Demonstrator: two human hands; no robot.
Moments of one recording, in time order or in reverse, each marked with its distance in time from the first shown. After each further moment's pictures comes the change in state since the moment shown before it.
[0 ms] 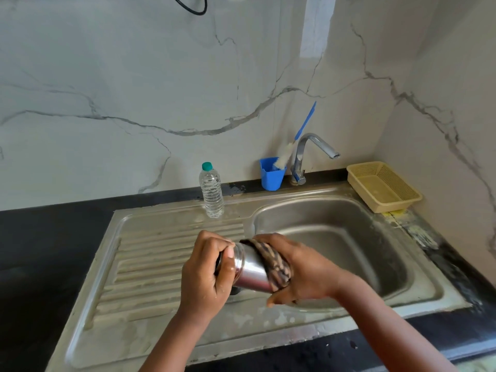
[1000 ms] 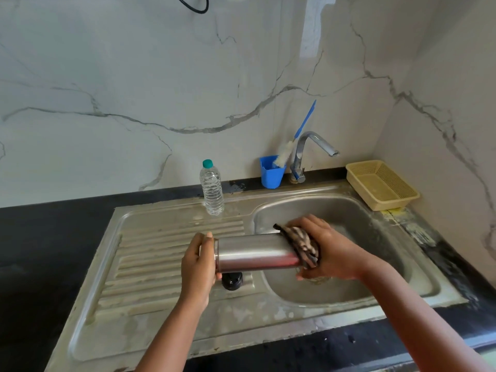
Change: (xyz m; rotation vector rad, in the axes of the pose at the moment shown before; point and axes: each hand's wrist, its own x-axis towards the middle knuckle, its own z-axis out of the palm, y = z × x) left_hand -0.008 -0.024 0.016 -0.359 0.039 -1.057; right_hand -0.022 0.035 -0.033 -0.121 0.061 0.125
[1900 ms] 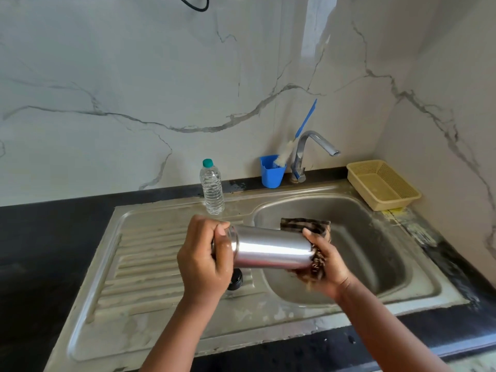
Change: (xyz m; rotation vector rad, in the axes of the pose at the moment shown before) left_hand -0.022 0.045 0.005 0.322 0.206 1.035; right_hand -0.001 -0.009 0.053 1.637 0.147 0.677
